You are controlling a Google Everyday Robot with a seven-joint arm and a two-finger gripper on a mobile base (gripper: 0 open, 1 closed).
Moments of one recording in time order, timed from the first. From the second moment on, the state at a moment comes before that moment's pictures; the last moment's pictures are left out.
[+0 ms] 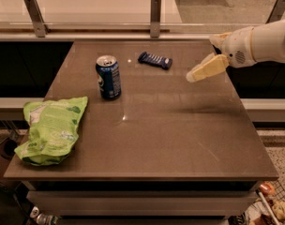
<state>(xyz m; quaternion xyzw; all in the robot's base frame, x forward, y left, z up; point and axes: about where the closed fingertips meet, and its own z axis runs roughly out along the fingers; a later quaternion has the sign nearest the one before) 0.642 -0.172 0.921 -0.45 0.74 0.18 0.46</state>
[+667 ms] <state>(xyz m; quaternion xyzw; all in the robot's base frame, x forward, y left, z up) 0.678 -0.145 0.895 -0.44 0.74 0.20 0.48</state>
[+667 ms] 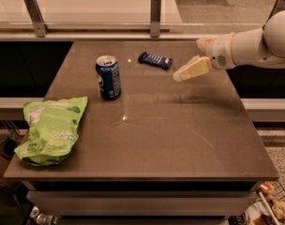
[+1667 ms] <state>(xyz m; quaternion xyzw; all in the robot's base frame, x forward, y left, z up) 0.751 -0.121 0.869 -0.42 0.74 0.21 0.49</state>
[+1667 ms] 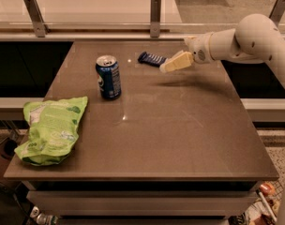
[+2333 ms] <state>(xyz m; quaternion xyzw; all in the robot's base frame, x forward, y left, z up) 0.779 -0.107 0.850 -0.41 0.74 0.23 0.48</state>
